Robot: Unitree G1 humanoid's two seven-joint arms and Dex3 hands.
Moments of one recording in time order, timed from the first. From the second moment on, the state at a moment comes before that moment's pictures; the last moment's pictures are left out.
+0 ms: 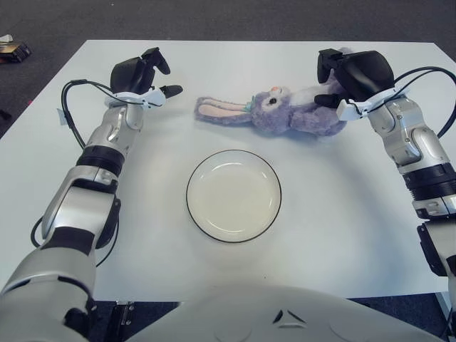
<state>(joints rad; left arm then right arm) -0.72 0.53 -0.21 0.68 0.55 -0.28 0.28 -0.62 -0.66 0.25 0.21 -0.81 -0.17 -0.05</state>
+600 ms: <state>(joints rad) -0.65 0.52 -0.16 0.45 0.45 -0.35 0.15 -0.60 -0.66 0.24 0.16 -0.85 -0.16 -0.08</state>
